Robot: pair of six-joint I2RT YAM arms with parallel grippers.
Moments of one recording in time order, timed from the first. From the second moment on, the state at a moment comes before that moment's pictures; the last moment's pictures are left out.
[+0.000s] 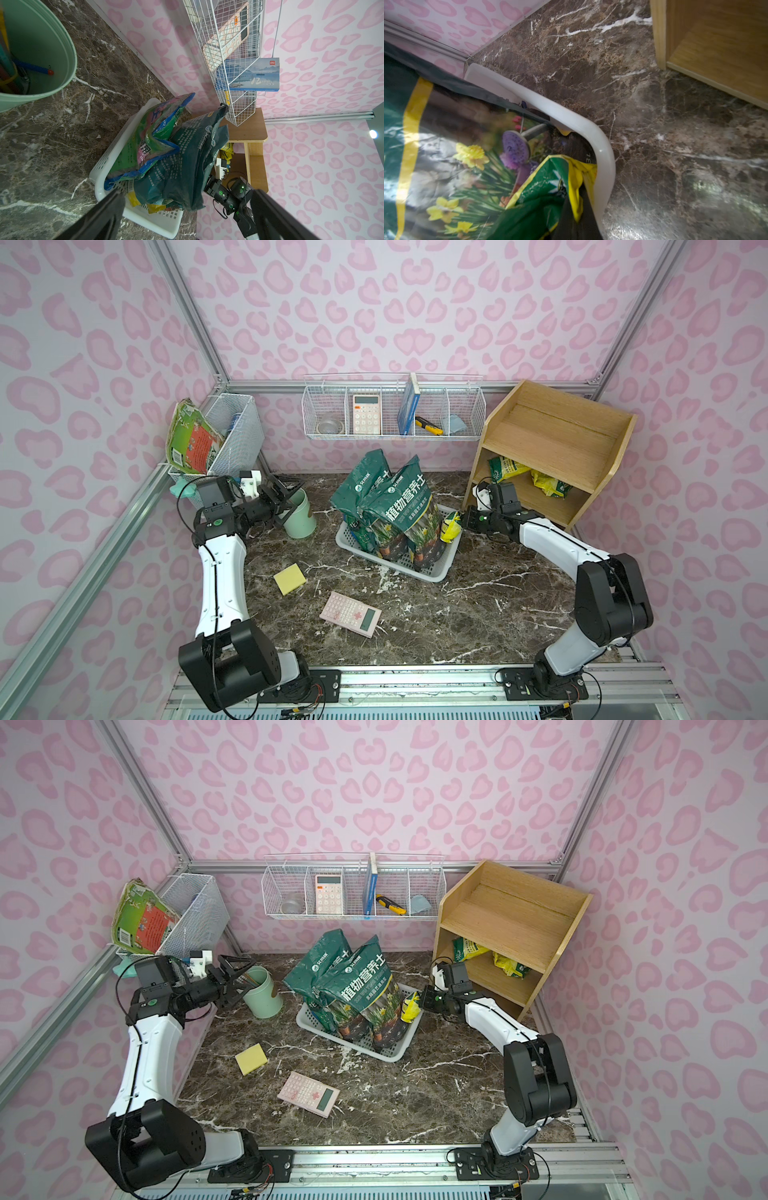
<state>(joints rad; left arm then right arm) 0.43 1.34 1.26 -0.53 1.00 -0.71 0.30 1.65 1.12 -0.27 -0.35 0.51</state>
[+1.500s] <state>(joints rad) 0.44 1.34 1.26 -0.53 1.00 -0.71 0.66 1.75 1.24 -0.39 0.36 0.60</state>
